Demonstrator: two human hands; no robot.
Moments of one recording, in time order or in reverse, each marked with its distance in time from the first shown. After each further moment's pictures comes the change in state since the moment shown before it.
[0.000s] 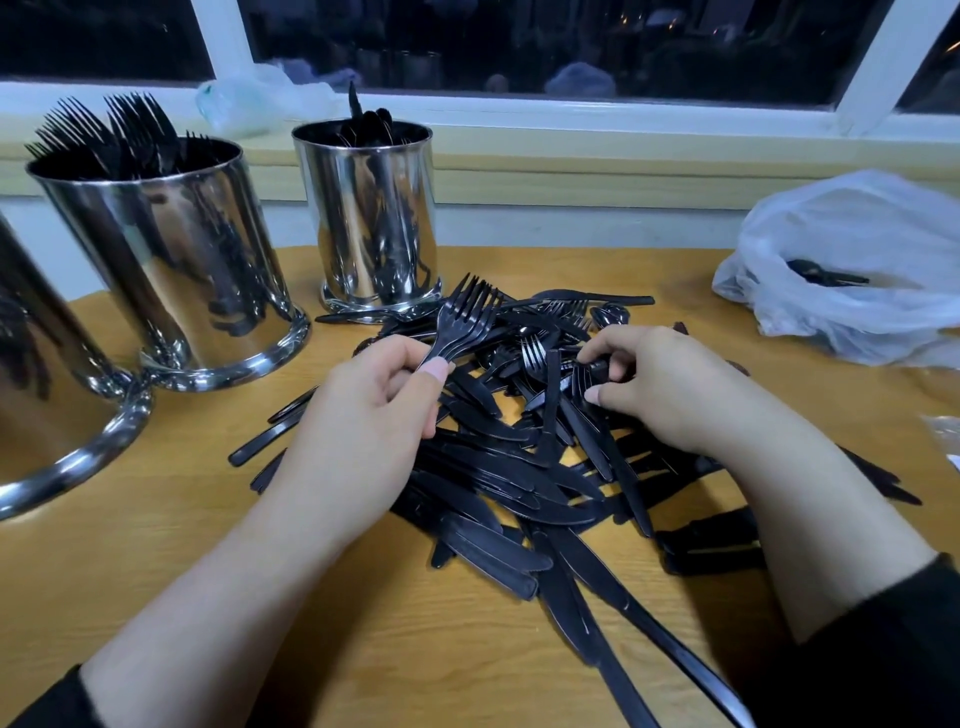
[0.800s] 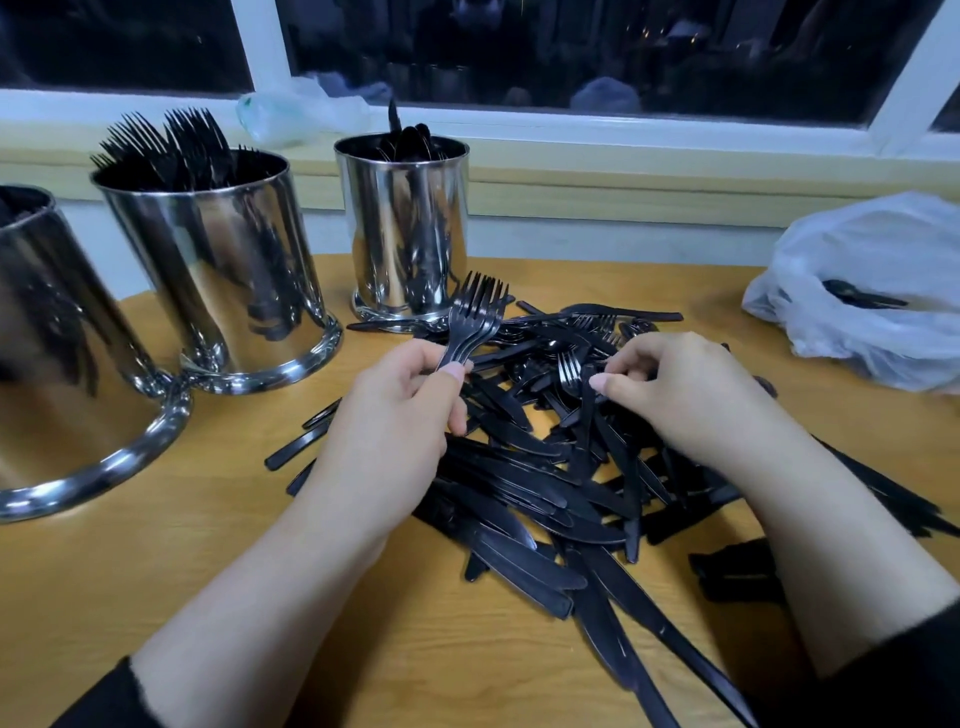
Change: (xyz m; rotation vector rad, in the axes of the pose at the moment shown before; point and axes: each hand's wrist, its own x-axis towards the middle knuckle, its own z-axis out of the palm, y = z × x) left_hand 0.006 -0.001 -0.003 -0.194 0.067 -0.131; right_hand -0.002 -0.021 0.004 0.057 0.123 0.032
